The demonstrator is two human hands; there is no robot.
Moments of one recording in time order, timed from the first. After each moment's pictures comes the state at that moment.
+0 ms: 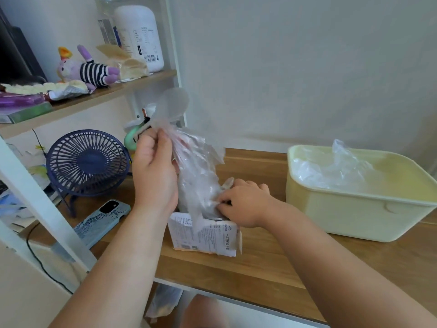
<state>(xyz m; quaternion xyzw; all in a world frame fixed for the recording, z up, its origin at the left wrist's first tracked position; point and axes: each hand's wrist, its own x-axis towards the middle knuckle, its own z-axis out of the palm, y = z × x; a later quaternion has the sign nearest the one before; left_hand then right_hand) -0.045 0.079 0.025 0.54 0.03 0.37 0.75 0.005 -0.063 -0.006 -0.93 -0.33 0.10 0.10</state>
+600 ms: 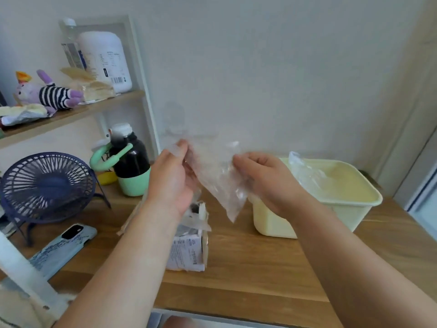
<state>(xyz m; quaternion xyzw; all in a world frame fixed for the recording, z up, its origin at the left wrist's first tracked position) -0.008 0.018 0.044 0.44 0.05 0.18 0.88 0.011 -0.139 0.041 -0.69 -0.20 0.06 0.69</state>
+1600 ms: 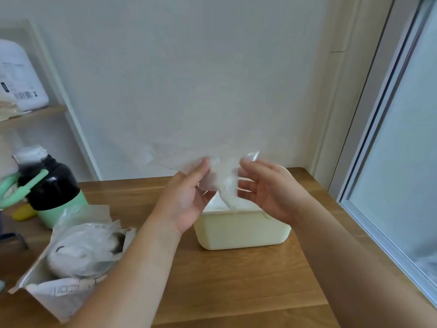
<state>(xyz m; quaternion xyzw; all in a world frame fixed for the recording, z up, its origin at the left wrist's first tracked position) 0.033 -0.100 0.033 0.48 -0.06 -0.05 0.88 0.037 -0.266 0.038 -0.55 -0.12 0.12 0.82</state>
